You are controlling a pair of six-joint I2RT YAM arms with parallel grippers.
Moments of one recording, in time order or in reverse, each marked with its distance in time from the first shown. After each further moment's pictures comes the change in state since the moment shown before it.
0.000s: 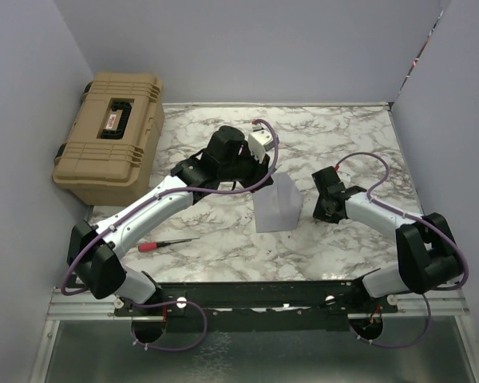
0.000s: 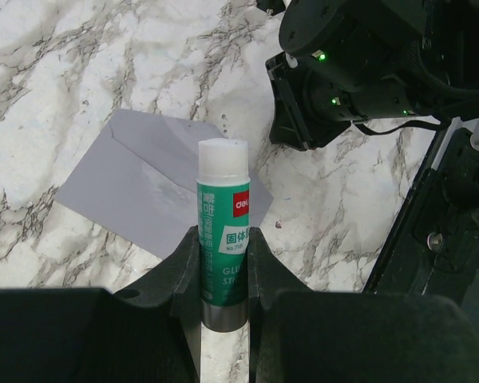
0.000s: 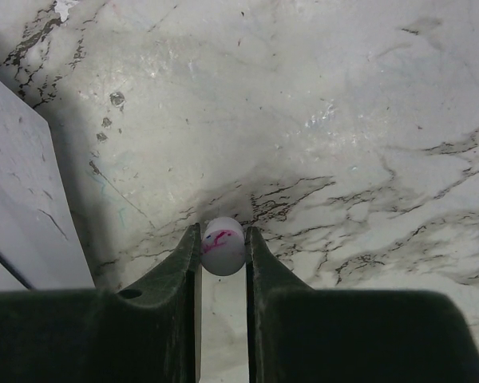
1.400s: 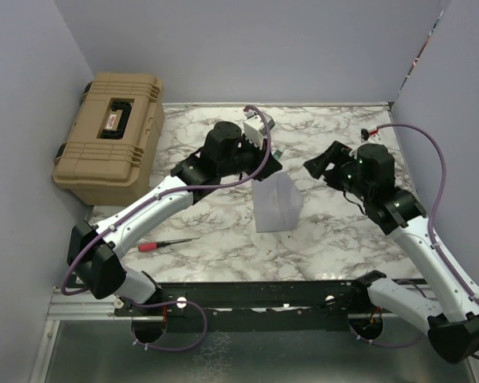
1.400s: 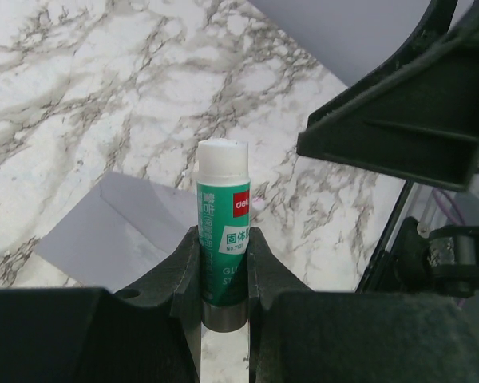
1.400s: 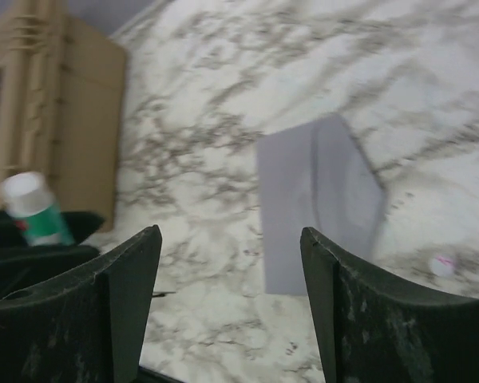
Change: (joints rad) left arm 0.000 0.000 -0.003 0.180 -0.040 -0.179; right arm 0.035 -0.462 0.264 -0.060 -0.137 0.042
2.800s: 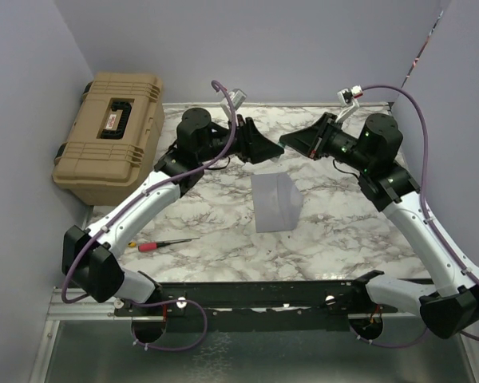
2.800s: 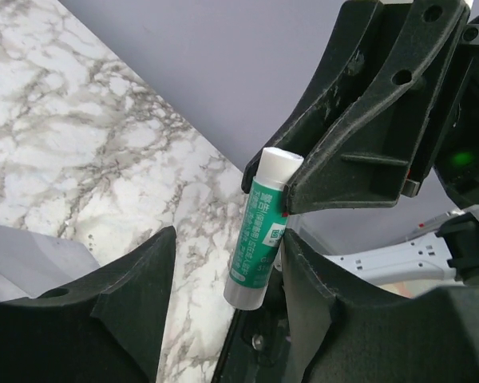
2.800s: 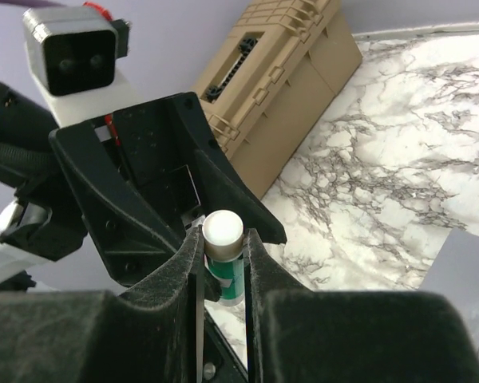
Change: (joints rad) left arm 0.147 -0.047 -0.029 0.298 0.284 -0.404; right arm 0.007 0.150 0.200 0.409 -0.589 -0.033
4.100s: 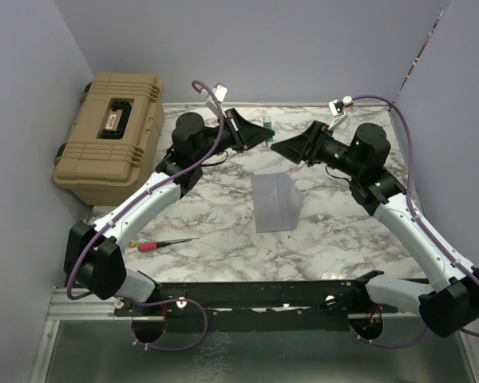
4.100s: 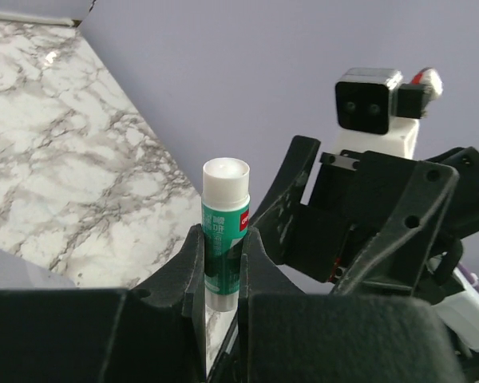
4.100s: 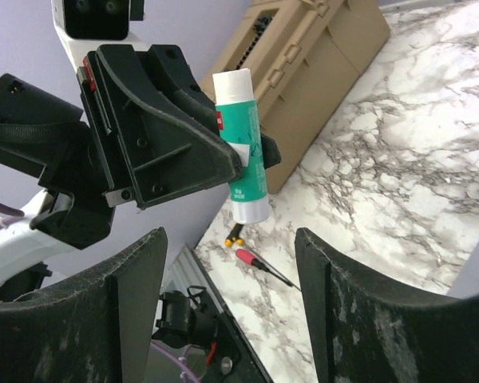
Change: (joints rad) left arm 0.058 0.036 -0.085 0.216 -0.109 -0.252; right arm -0.003 0.017 -0.140 0.159 -0.065 0.060
